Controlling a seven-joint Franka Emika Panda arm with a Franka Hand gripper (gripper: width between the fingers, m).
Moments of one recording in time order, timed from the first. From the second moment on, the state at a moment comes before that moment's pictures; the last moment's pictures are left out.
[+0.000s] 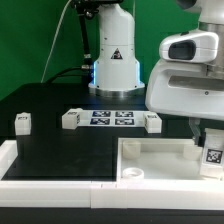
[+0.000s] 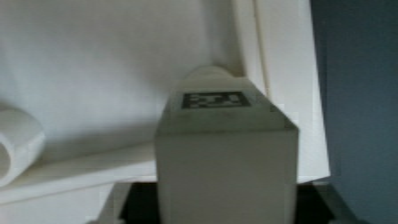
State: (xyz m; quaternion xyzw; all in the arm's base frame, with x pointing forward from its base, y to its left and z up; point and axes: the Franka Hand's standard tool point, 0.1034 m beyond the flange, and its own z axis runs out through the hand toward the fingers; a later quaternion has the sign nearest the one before) arm 0.651 0.119 0.079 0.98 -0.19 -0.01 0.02
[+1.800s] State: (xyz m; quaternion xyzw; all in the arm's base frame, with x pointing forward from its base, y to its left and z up) arm 0.649 0.124 0.082 0.99 -0.10 -0.01 -0.01
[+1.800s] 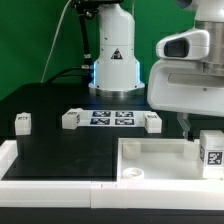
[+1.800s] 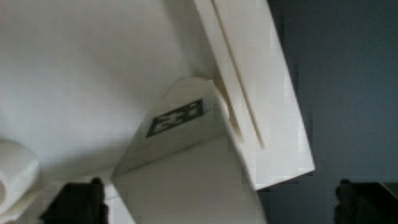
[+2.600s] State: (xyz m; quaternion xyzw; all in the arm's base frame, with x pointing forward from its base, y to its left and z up) arm 0.649 0.121 0.081 1.00 -0.05 -0.01 -0.01
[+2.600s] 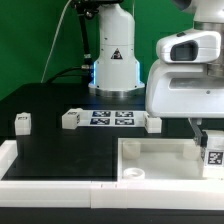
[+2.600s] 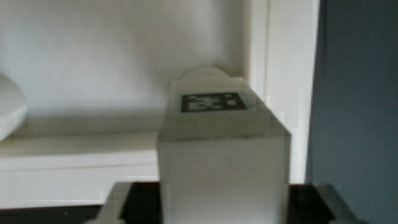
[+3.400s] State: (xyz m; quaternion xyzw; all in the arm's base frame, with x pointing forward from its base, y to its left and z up) arm 0.649 0.116 0.080 0.92 -0.39 -0.01 -0.01
